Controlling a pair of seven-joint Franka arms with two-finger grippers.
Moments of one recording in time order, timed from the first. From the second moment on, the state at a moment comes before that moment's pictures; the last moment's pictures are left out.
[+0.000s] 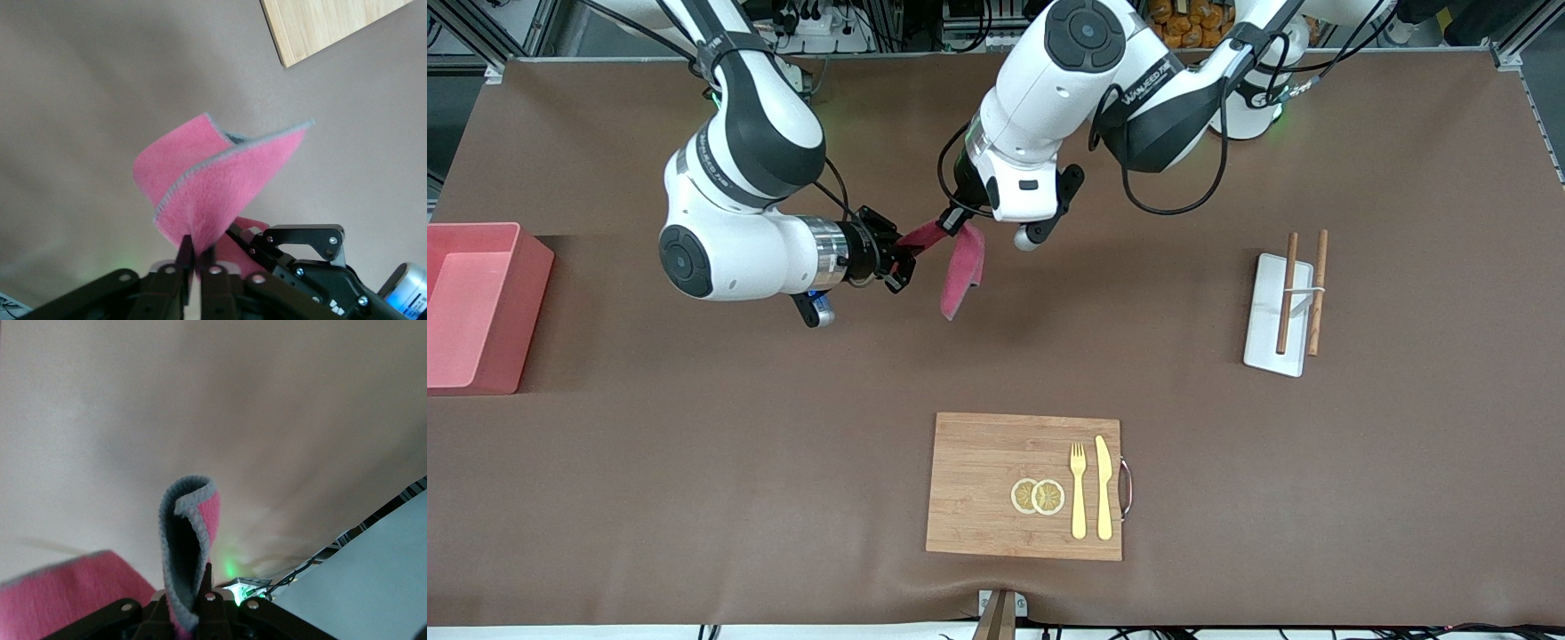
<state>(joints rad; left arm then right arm) -0.47 0.42 -0.43 -1.38 -0.15 2.05 -1.83 0.48 0.34 -0.05 -1.62 0.68 1.69 1.36</state>
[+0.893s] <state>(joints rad) -0.15 0.35 -0.41 -1.40 -0.04 1.85 -1.55 0.41 0.48 -0.06 -1.63 0.36 1.94 0.90</state>
